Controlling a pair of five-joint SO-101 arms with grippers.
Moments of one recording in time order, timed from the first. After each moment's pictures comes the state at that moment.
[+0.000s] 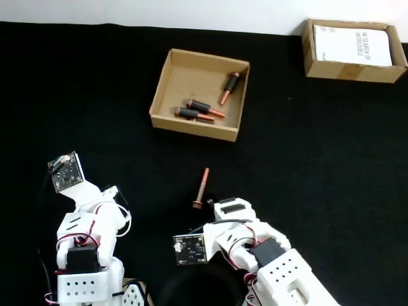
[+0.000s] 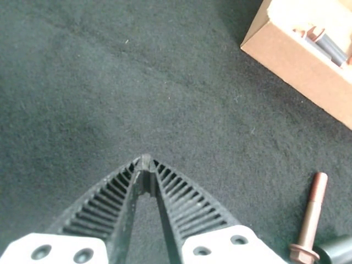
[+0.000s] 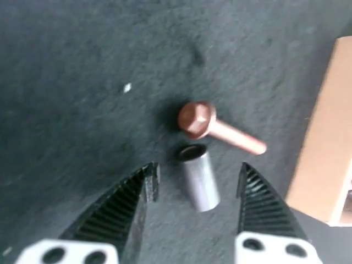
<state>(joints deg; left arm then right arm) -10.2 -102.7 96.1 54.9 21.9 -38.4 -68.0 90.8 35.9 73.5</state>
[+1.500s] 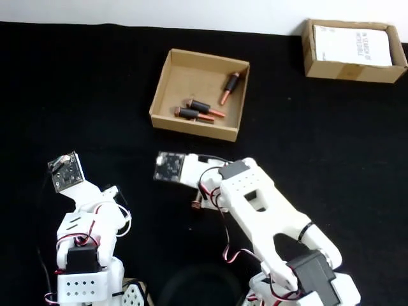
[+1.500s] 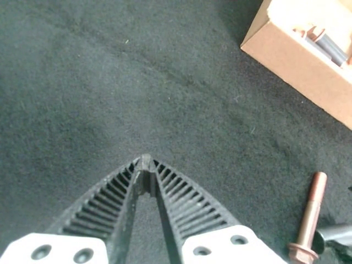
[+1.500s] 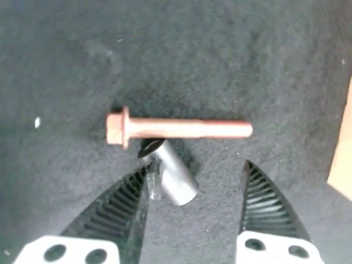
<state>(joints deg) -10.2 -102.7 96.1 54.9 21.9 -33.9 -9.9 44.4 46.9 51.5</state>
